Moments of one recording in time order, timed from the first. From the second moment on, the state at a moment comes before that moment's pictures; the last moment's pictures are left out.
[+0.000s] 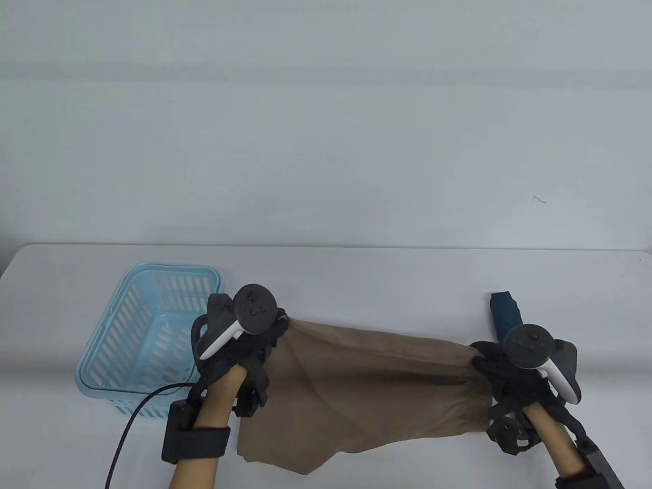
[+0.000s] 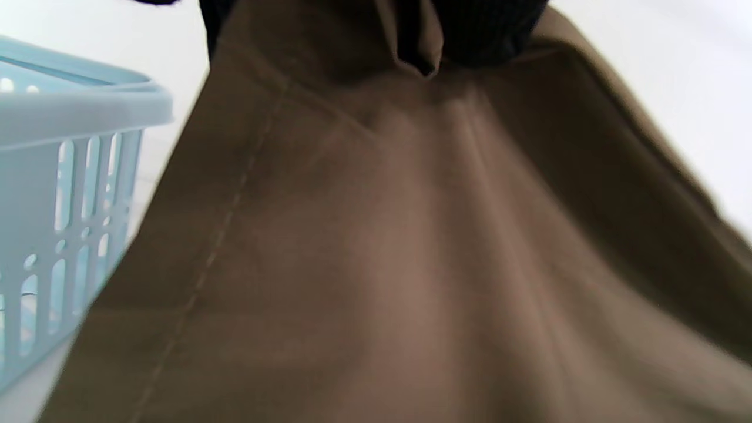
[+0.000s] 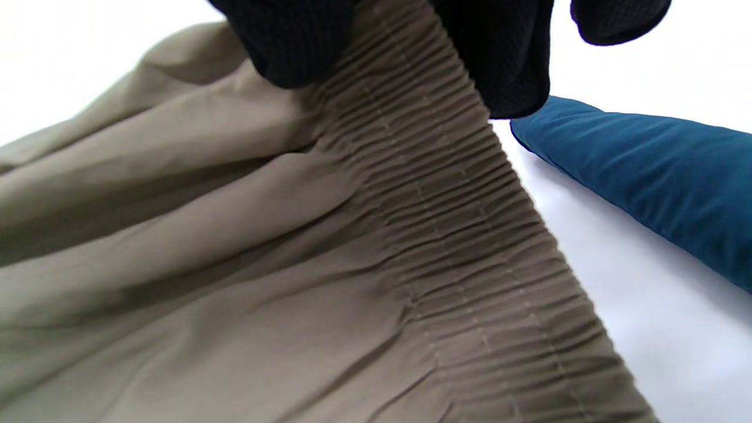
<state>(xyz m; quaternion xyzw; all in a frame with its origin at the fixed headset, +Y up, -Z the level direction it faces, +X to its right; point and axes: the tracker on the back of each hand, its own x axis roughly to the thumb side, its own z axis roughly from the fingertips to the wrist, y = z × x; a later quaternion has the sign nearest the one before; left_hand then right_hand) -0.151 -0.608 -0.432 -0.05 -0.05 0.14 0.99 0.297 -0.681 -0.399 -0.04 0.08 0.96 0.25</state>
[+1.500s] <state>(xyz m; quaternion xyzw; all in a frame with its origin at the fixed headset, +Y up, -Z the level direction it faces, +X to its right) -0.048 -0.757 -0.339 -0.19 -0.19 0.02 0.96 0.219 -0.756 -0.362 0.10 0.12 0.99 0.03</state>
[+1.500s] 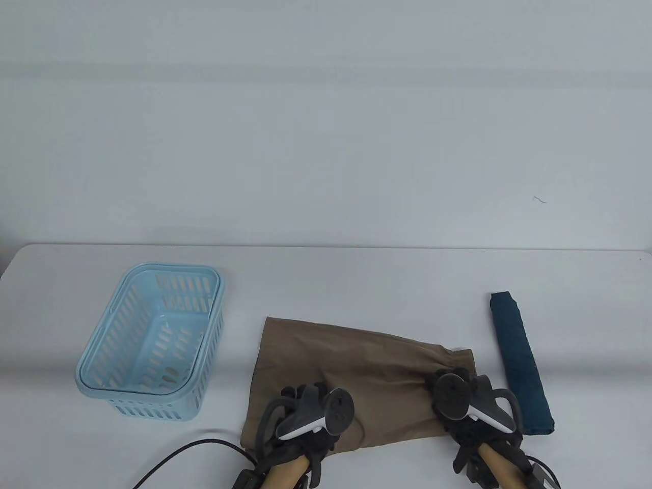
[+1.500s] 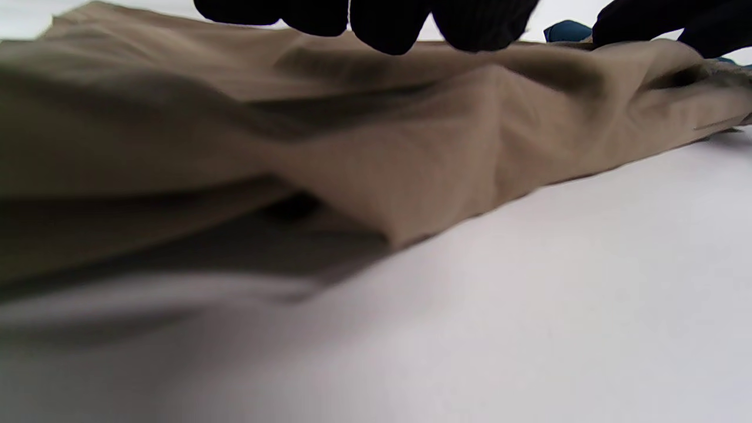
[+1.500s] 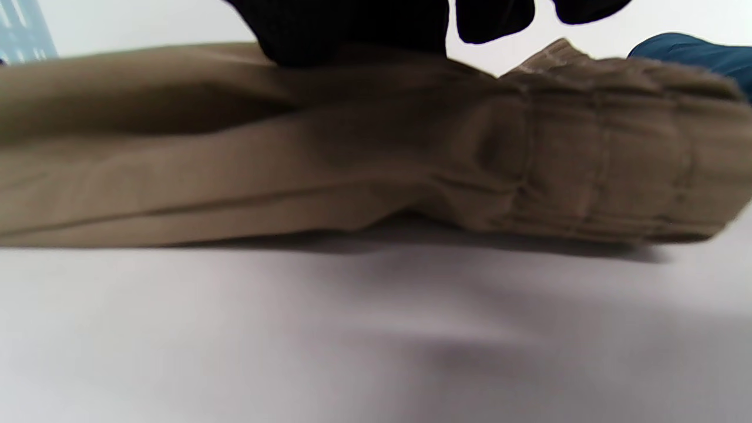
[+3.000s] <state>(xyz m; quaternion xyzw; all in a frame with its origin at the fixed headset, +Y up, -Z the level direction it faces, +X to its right) -0.049 -0.764 -0.408 -0.27 -0.09 -0.02 0.96 0.167 -0.762 -0.347 0.15 0.27 0.95 -0.02</state>
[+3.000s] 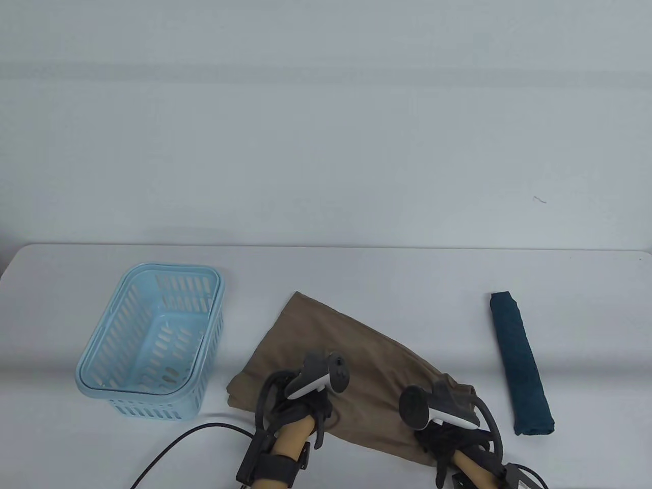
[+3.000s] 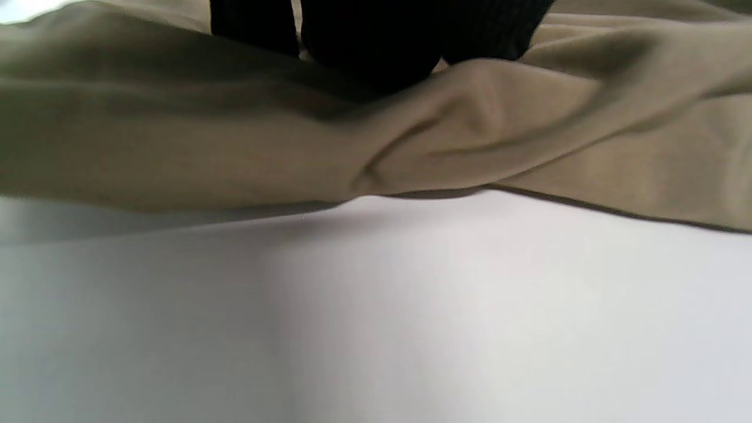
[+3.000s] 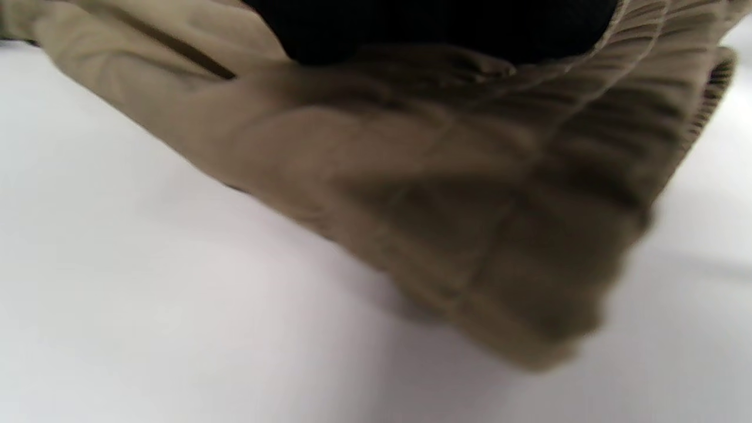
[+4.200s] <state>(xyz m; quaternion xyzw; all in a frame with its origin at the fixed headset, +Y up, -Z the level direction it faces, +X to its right) -0.016 -0.772 -0.485 -0.29 -0.08 -0.20 0.93 0.123 -0.777 -0.344 0.22 0.33 0.91 0.13</state>
